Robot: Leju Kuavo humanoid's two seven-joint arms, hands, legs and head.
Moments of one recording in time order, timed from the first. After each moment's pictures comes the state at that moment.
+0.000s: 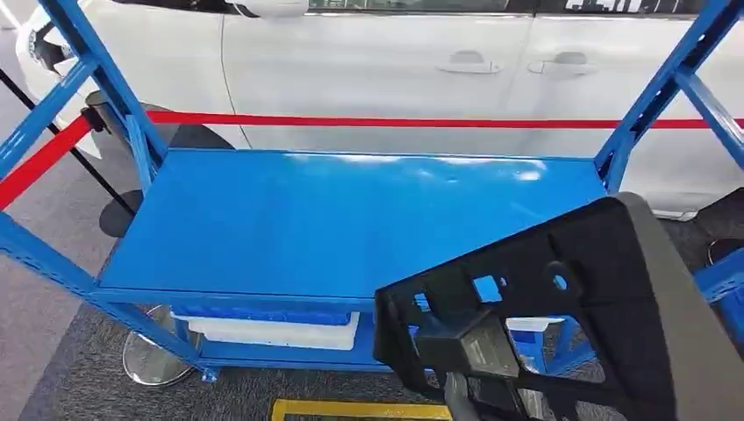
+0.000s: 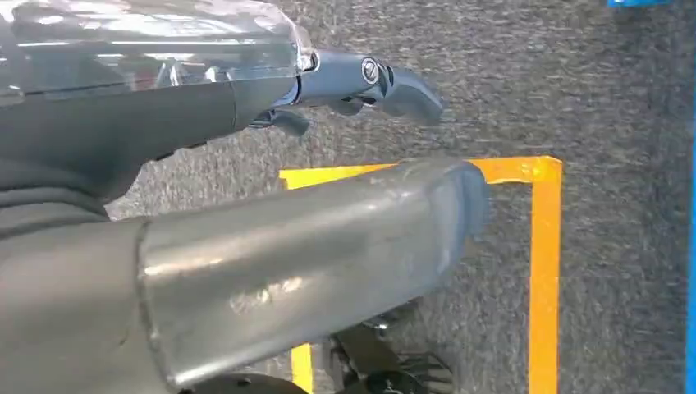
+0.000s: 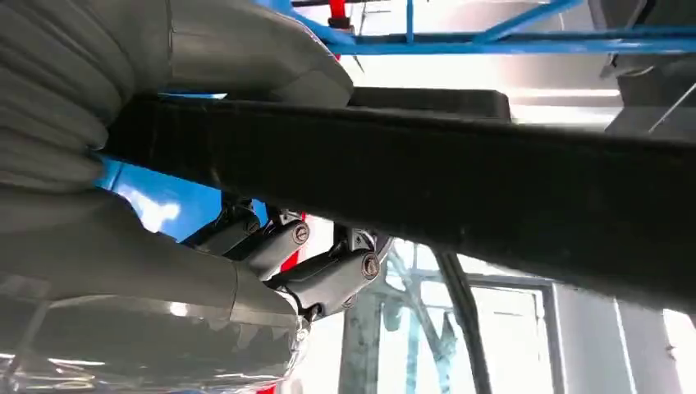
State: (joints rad) left arm -0.05 -0.03 -0.82 -0.13 0.92 0.28 -0.39; right arm 0.34 0.08 0.43 -2.02 0.12 -0.25 -0.62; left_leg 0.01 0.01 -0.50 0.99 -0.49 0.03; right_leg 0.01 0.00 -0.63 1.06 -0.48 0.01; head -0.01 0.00
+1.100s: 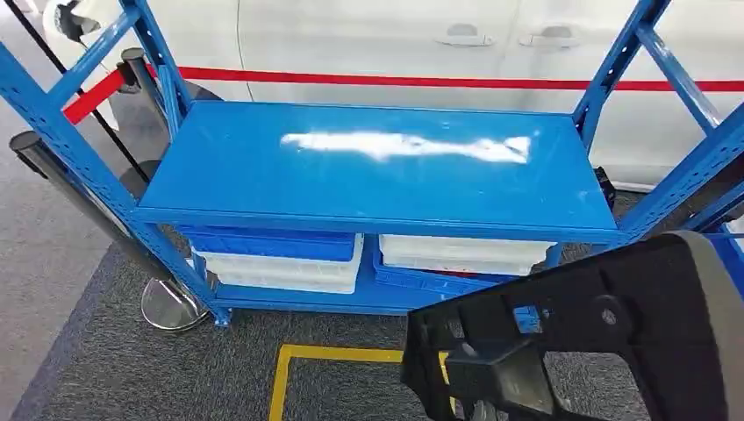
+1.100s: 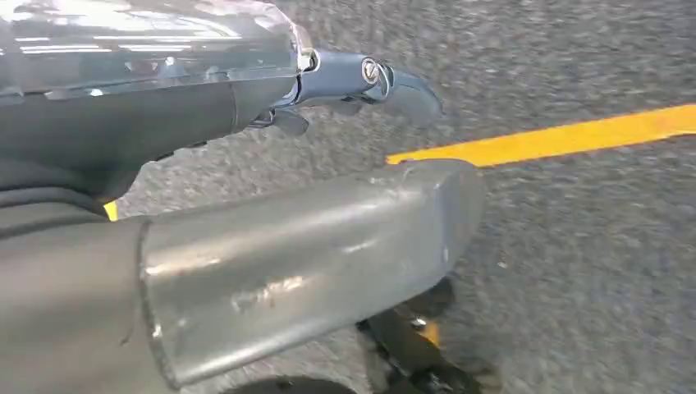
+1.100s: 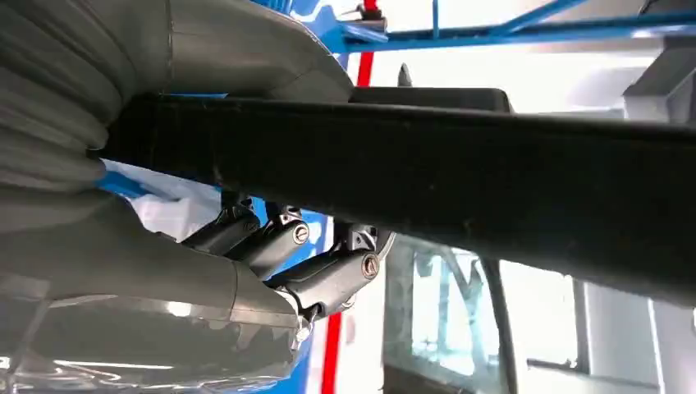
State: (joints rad) left arm -0.04 -0.03 -0.91 -0.13 0.88 0.26 -0.37; right arm 0.54 0.12 0.35 -2.10 0.15 -0.30 -0.66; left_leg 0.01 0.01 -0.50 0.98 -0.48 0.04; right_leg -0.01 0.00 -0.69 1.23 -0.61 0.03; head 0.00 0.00
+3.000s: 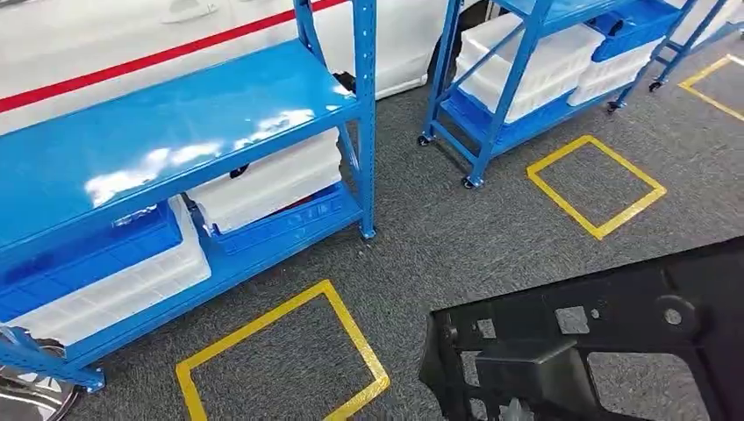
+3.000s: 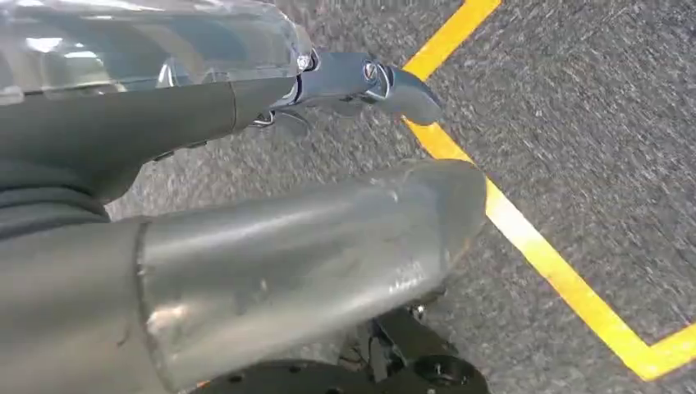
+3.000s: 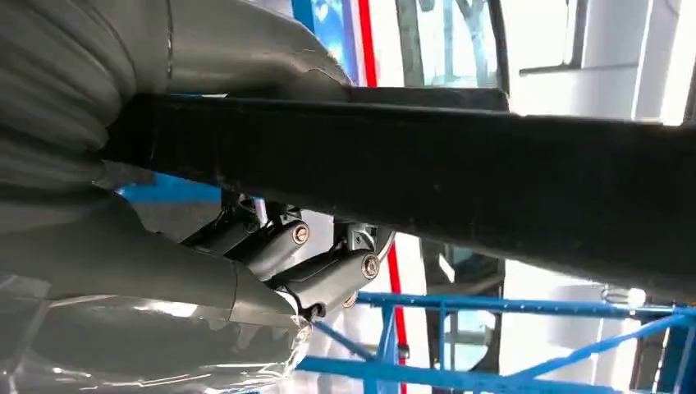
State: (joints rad) left arm -0.04 -0.03 -0.95 -0.11 0.96 0.26 -0.41; right arm 0.60 0.29 0.12 -2.11 0.13 -0.06 -0.69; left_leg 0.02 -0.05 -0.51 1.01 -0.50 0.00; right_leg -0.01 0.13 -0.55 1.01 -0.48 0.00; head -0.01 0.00
